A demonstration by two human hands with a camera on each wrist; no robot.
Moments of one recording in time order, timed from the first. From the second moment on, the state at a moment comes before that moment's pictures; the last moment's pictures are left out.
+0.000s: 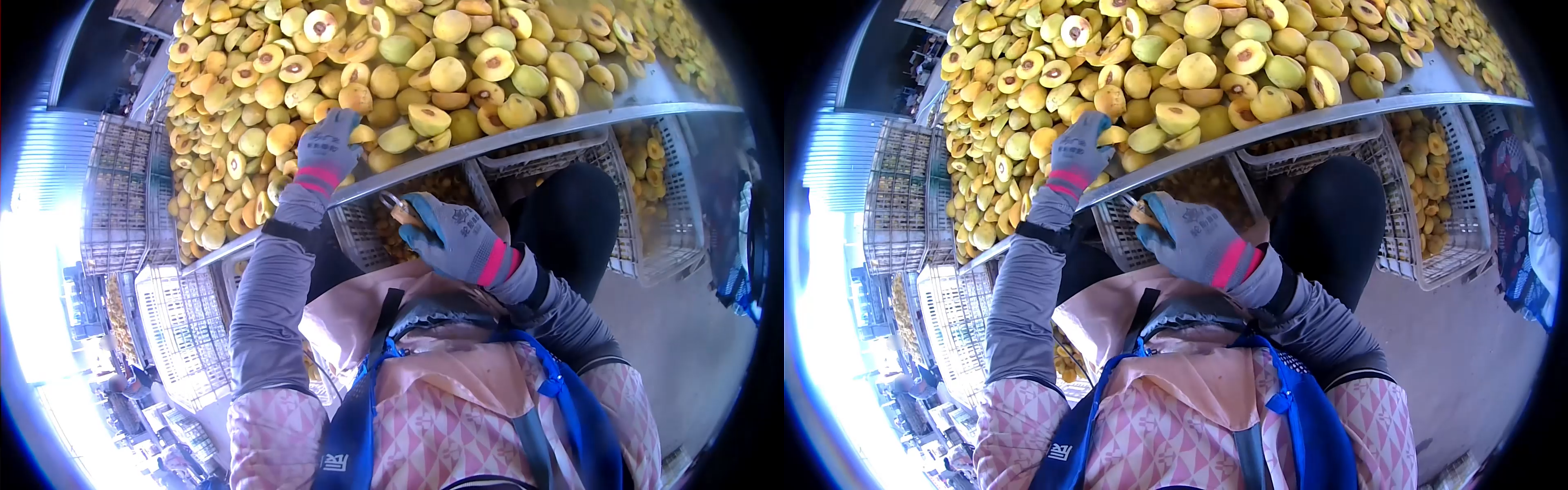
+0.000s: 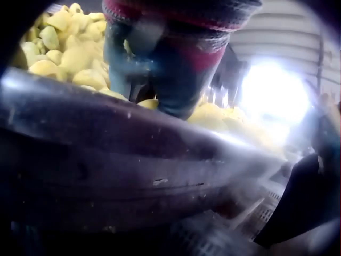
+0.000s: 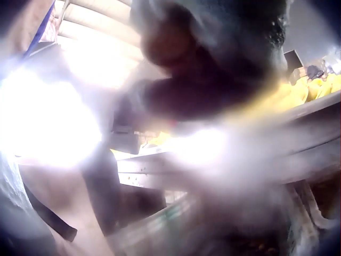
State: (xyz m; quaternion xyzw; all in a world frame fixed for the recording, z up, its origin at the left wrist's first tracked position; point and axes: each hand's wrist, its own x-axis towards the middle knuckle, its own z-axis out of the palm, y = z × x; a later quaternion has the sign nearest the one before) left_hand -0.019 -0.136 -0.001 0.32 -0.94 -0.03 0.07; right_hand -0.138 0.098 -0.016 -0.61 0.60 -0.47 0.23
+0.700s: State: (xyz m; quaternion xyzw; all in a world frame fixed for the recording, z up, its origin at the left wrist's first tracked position) left_hand 0.010 -0.020 0.008 0.29 -0.81 -0.32 0.41; right_hand -0.122 0.074 -0.001 -0.56 0.59 -0.58 0.07
